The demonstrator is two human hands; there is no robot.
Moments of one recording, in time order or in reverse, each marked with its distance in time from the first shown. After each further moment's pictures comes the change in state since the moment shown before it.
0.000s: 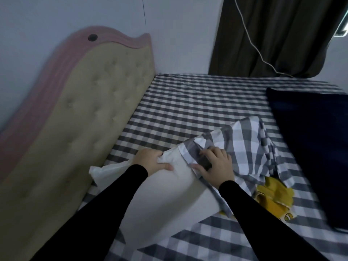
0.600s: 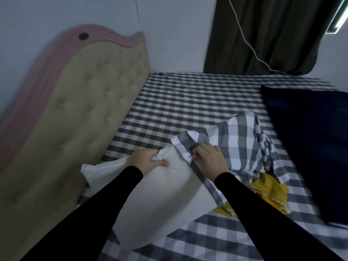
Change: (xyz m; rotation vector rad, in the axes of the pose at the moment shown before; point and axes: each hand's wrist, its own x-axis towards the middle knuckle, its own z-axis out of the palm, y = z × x) left_hand -0.007 0.005 -0.003 -0.112 0.071 -0.026; right_hand 0.022 0.003 -0.001 -0.031 -0.030 -0.233
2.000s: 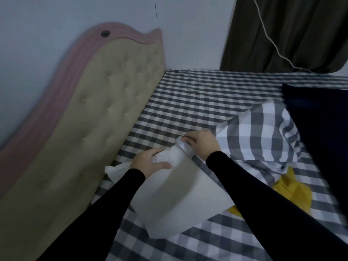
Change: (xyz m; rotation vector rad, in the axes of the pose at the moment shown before) left_hand -0.016 -0.049 -0.001 -0.188 0.037 -0.098; right_hand 0.072 -0.052 0.016 0.394 -0.199 0.109
